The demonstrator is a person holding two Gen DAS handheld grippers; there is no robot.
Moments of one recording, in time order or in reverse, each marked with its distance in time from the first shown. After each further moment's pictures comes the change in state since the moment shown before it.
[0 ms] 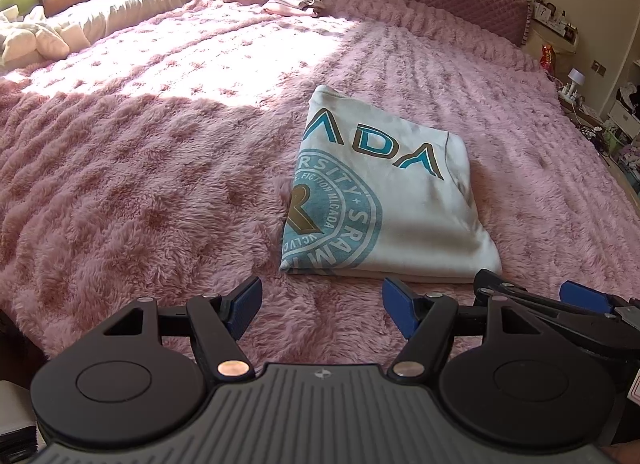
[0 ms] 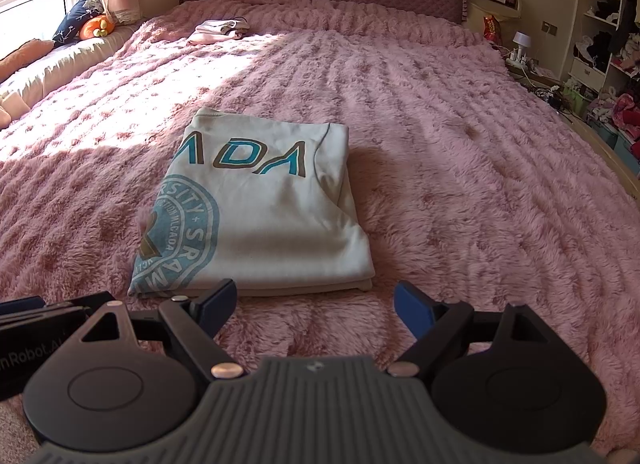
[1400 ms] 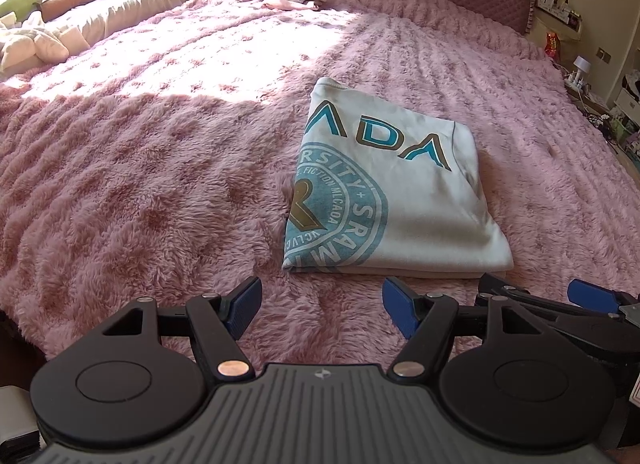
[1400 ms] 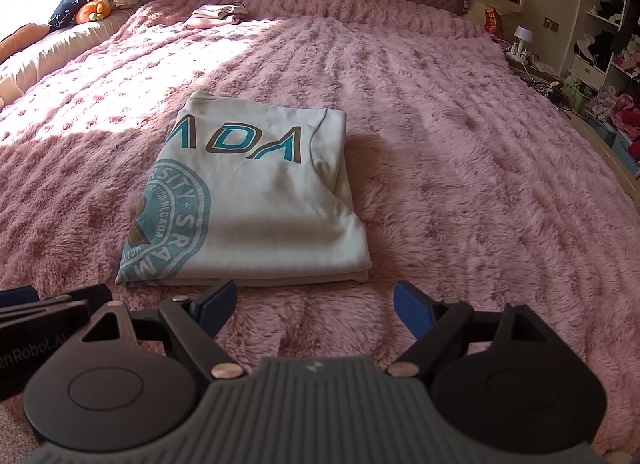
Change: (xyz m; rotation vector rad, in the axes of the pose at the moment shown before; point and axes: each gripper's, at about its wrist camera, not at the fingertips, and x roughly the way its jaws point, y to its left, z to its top) left arm 0.011 -0.004 0.004 0.028 0.018 0.028; right arm 0.012 0.005 0.001 -0.019 0.043 -0.027
